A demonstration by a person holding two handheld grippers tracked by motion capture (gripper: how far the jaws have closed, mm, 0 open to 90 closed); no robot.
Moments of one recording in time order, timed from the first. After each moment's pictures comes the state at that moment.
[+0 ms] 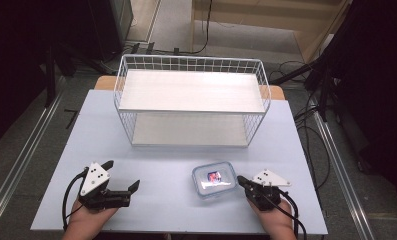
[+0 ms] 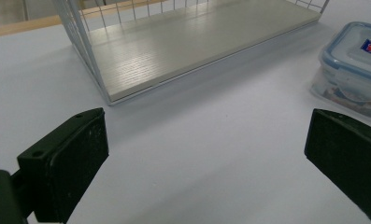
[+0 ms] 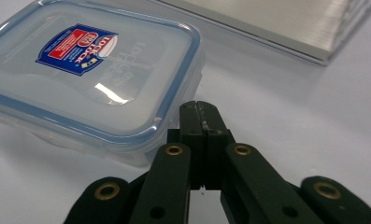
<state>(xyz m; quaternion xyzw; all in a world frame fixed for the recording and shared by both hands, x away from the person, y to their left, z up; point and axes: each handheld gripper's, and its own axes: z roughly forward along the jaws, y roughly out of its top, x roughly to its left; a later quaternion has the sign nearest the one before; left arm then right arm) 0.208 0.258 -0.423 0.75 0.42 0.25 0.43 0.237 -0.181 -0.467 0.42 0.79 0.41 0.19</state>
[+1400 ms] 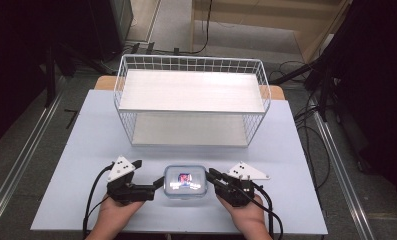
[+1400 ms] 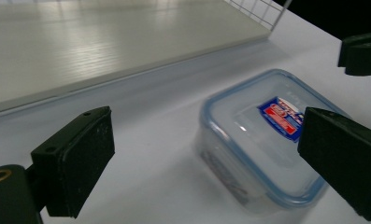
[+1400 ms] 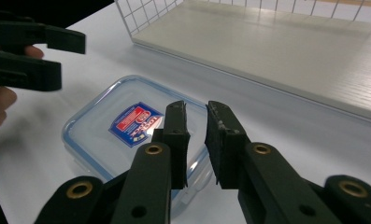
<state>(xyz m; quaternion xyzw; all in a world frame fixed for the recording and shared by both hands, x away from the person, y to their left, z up) 0.231 0.200 -0.435 0.75 0.44 0.15 0.47 0.235 -0.109 -0.428 0.41 0.76 0.50 0.12</state>
